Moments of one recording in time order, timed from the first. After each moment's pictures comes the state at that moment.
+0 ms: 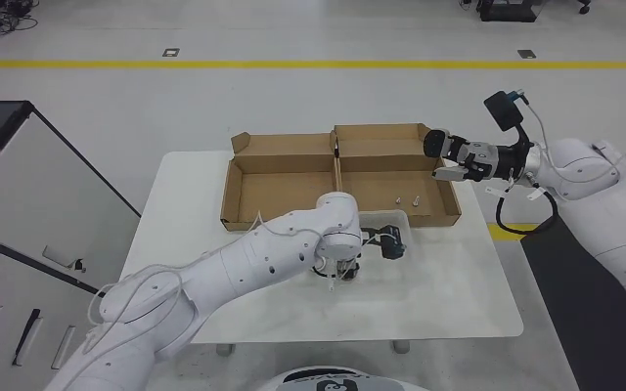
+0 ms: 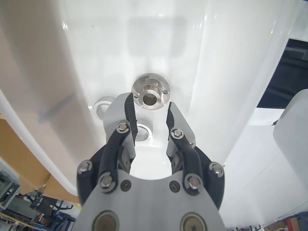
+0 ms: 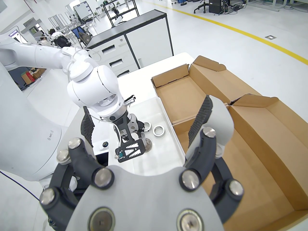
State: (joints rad) left arm 0.63 -1.46 -0.28 -1.37 0.73 -0.43 -1.39; right arm -0.81 -0.62 0.88 -1.35 0.32 -1.01 0.81
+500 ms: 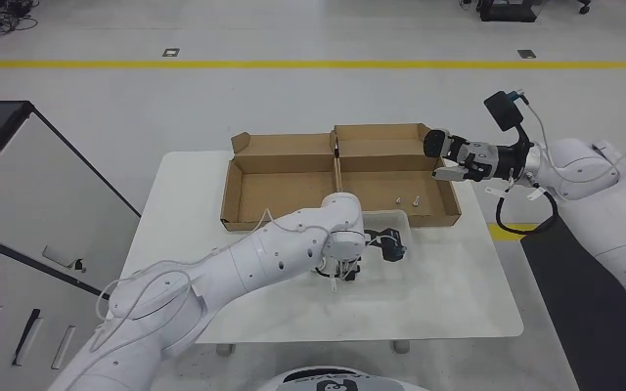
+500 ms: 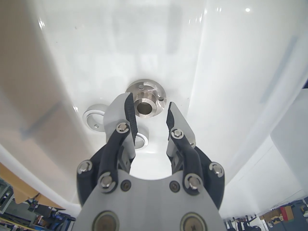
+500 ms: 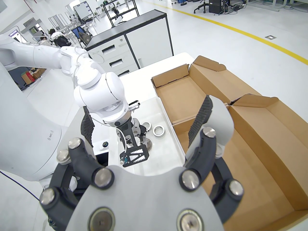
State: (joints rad) left arm 0.61 -1.49 -0.25 -1.27 0.69 -0.44 -1.37; right arm -0.81 -0.62 0.88 -1.35 0.32 -1.01 0.81
